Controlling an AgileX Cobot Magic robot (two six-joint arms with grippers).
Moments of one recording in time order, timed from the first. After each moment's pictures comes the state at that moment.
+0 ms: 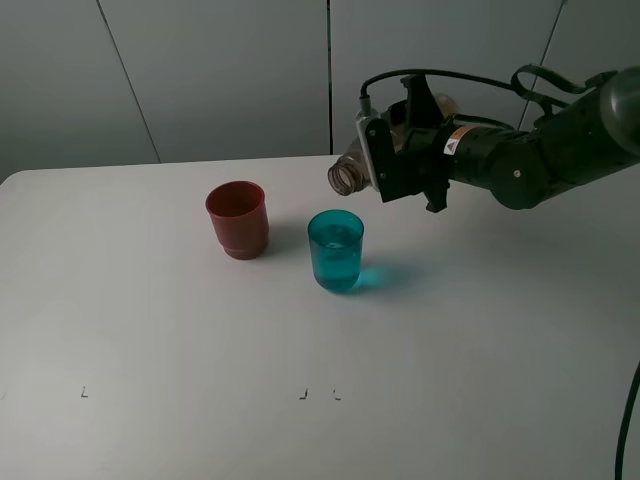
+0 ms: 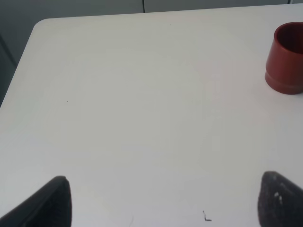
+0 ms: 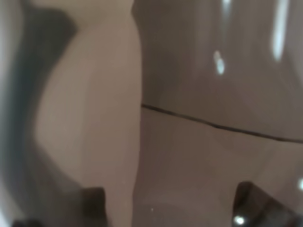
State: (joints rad) left arm 0.01 0.00 -0.51 0.02 1.09 0.00; right arm 0.40 1.92 -0.86 -0.07 -0.56 -1.61
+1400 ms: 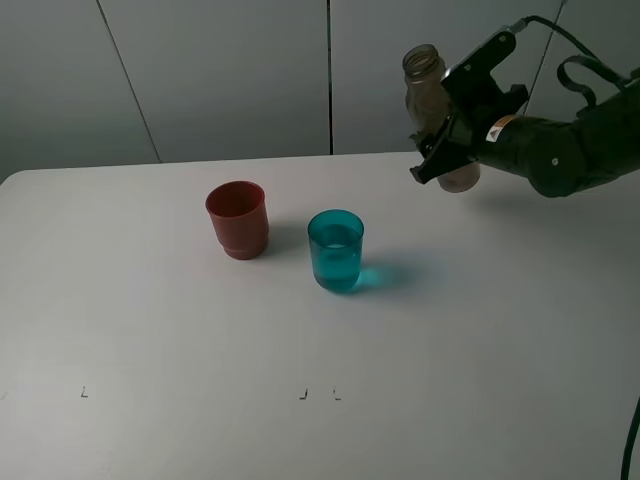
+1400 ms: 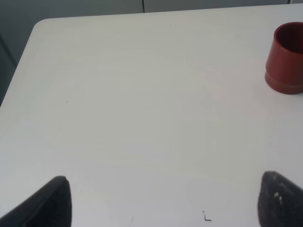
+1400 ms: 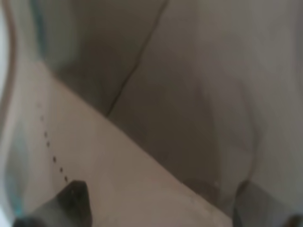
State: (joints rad) left arm 0.01 0.00 -0.51 0.02 1.09 0.00; right arm 0.24 1.92 -0.86 -0.09 -0.61 -0.37
